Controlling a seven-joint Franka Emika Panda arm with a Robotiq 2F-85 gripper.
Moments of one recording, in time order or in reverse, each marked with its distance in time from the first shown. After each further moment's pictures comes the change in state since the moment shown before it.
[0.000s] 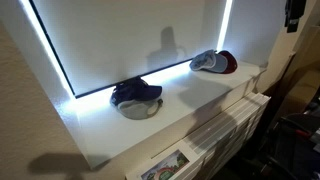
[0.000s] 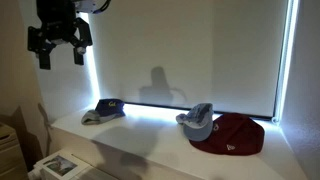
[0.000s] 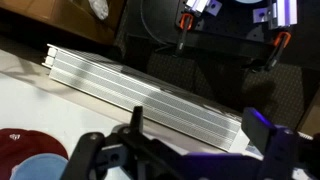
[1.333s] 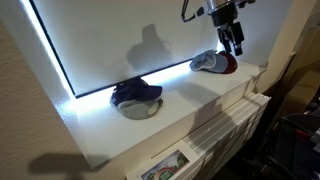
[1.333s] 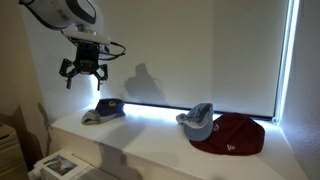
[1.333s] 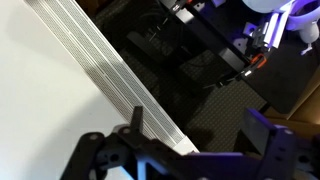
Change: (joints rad) arm 0.182 0.633 0.032 0.386 0.130 -0.007 -0.385
